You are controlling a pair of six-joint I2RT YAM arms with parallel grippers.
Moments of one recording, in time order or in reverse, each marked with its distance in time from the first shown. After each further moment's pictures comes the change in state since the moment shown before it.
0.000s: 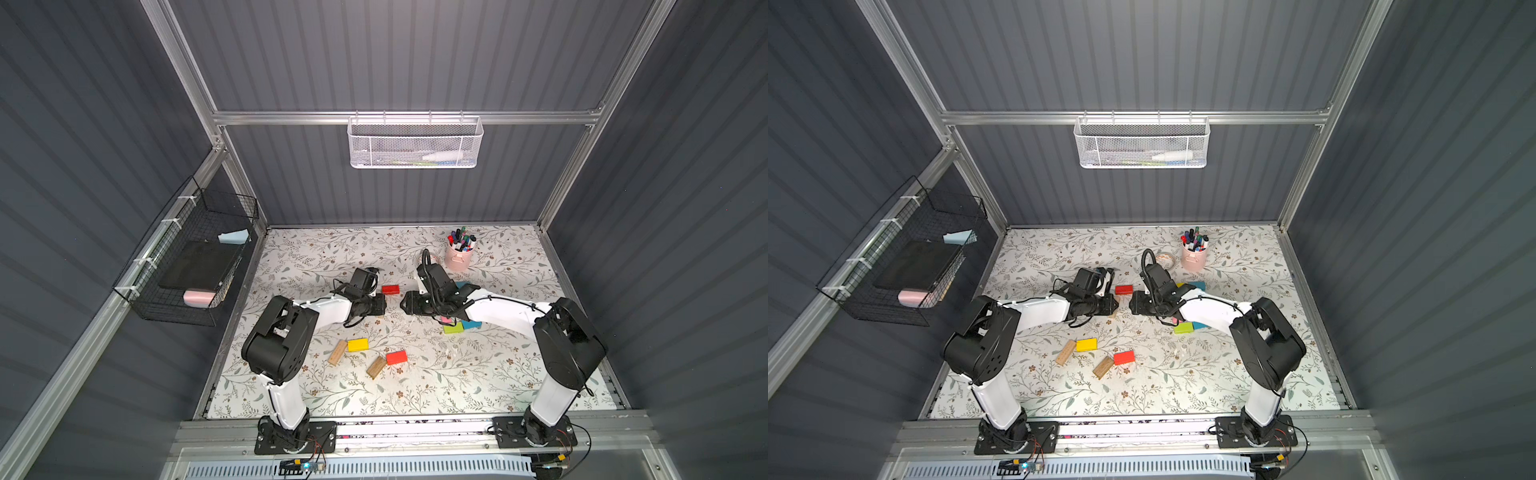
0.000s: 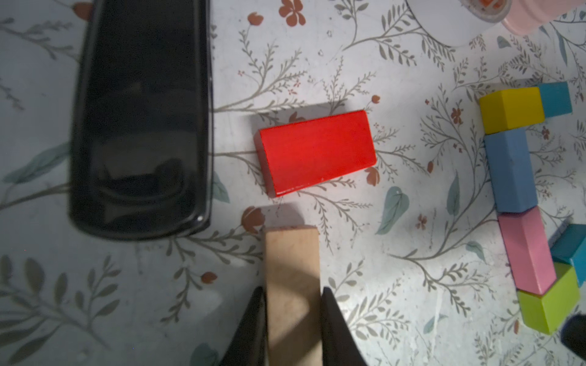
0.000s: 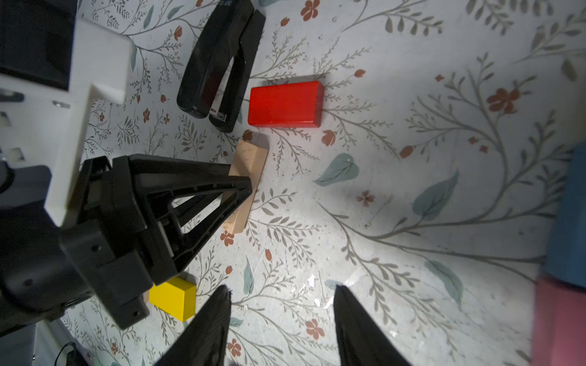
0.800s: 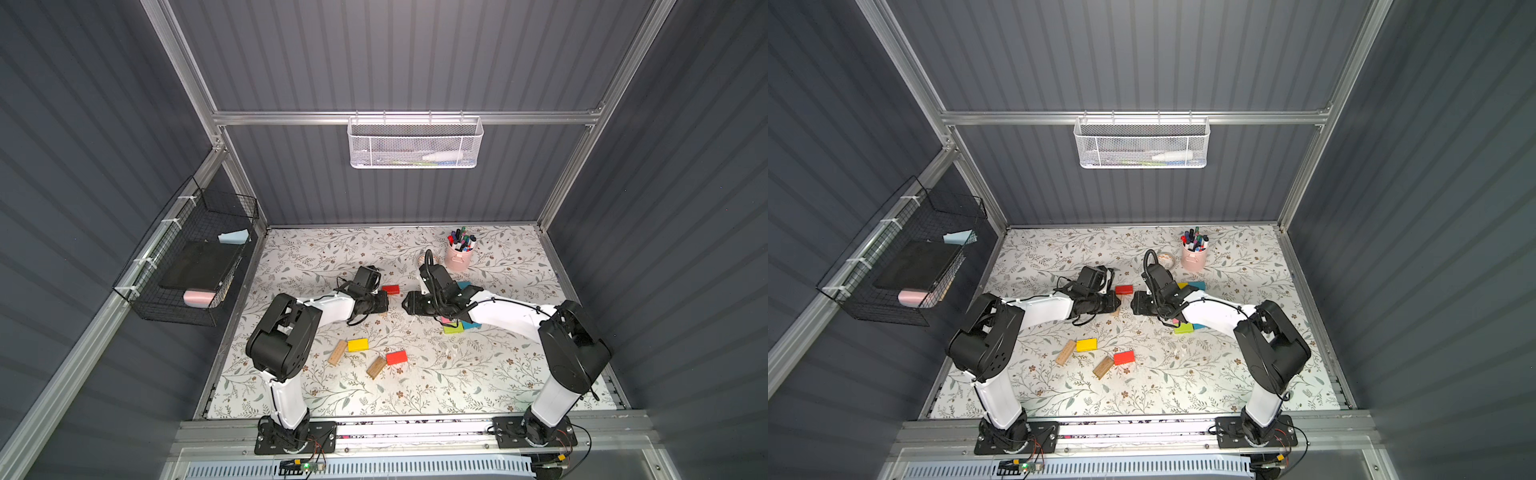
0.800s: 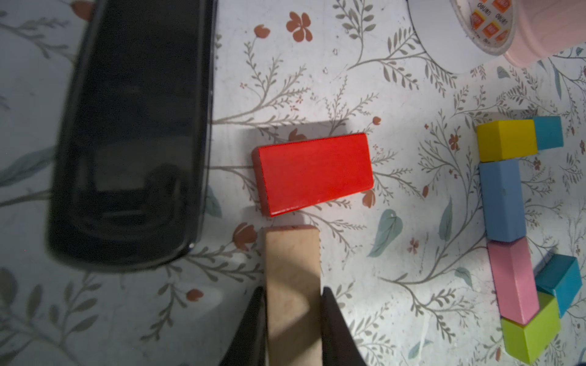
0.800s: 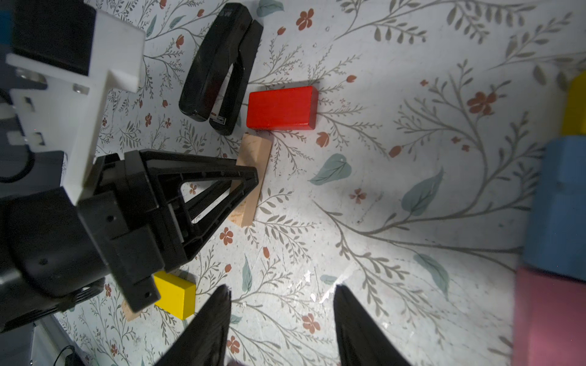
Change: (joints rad) left arm -0.013 0.027 0.035 -0.005 -0.022 -0.080; right arm 0.000 -0.026 -0.016 0.007 0.019 0.000
